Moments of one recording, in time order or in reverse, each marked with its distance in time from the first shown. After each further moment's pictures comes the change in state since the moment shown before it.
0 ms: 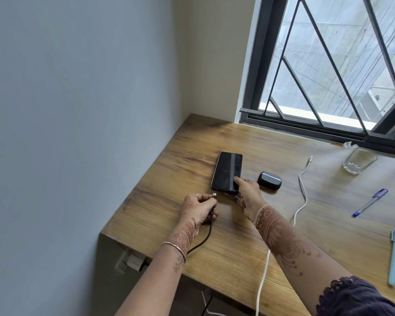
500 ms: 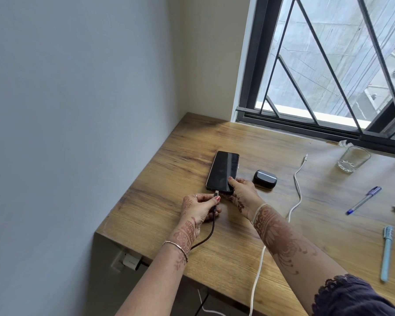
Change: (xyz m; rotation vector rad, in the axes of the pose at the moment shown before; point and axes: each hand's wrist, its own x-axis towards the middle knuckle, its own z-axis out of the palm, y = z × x) left_hand -0.007 -0.002 0.009 -0.103 -0.029 -0.003; right_hand 0.002 0.003 -0.009 -0.015 -0.163 0.008
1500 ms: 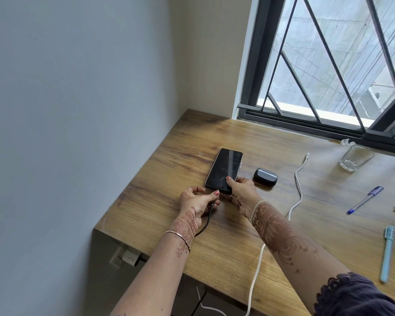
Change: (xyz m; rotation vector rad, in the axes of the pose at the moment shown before) left_hand 0.015 0.004 0.003 -0.152 0.065 -0.057; right_hand 0.010 0.005 0.002 -0.107 0.114 0.016
